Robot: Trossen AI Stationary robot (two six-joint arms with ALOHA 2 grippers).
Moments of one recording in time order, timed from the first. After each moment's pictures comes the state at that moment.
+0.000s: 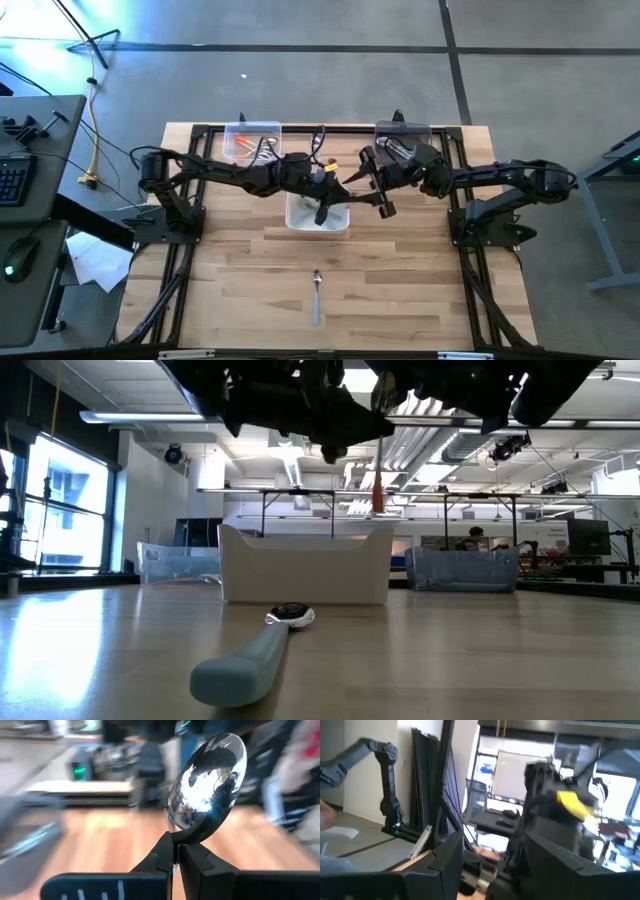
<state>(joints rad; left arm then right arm) 0.14 1.74 1.06 0.47 0.29 0.00 -0.26 1.33 0.64 0.93 -0.64 -0.09</state>
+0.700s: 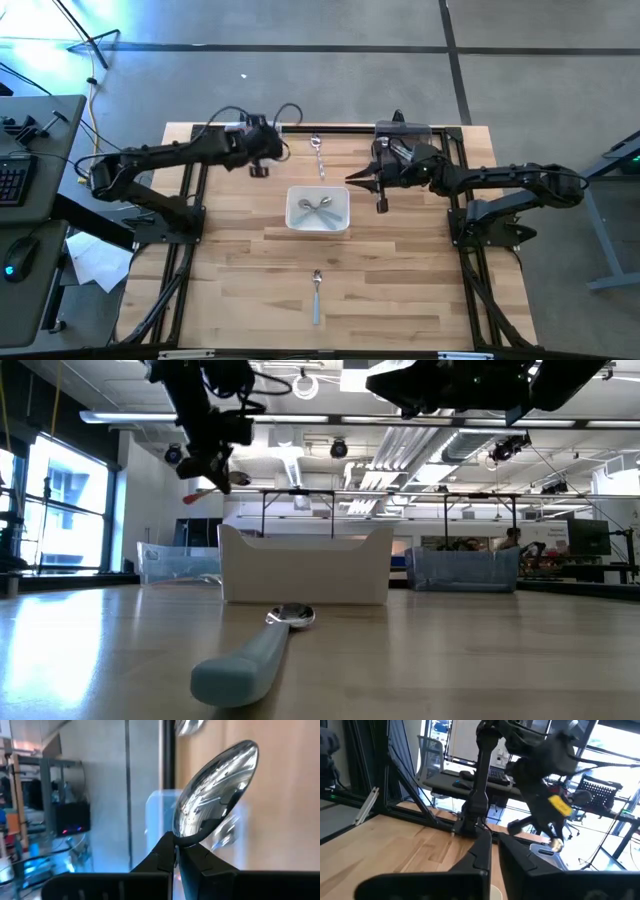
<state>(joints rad) 0.40 1.35 1.06 -0.66 -0.58 0.66 -0.24 1.21 0.64 0.60 -0.34 -0.26</state>
